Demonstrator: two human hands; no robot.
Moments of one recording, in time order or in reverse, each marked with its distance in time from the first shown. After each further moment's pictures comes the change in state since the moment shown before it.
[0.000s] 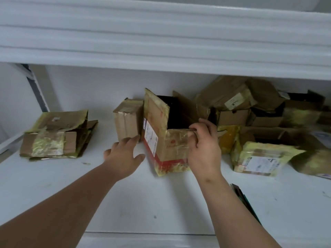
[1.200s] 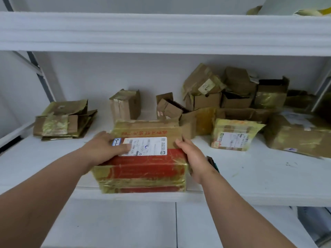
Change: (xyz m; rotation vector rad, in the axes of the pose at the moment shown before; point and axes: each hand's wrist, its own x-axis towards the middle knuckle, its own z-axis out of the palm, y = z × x) left_hand -0.116 0.034 -0.046 -0.386 -0.151 -0.234; right_hand -0.067 0.035 -0.079 0.777 -0.712 0.759
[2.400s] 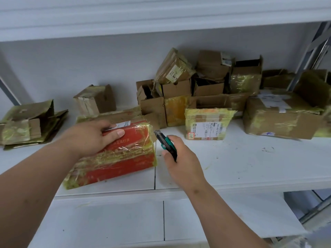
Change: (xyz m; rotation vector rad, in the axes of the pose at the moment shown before) left_hand 0.047 0.063 0.045 0.553 0.125 0.346; right_hand -0.035 0.018 -0.067 -0.724 0.293 -0.366
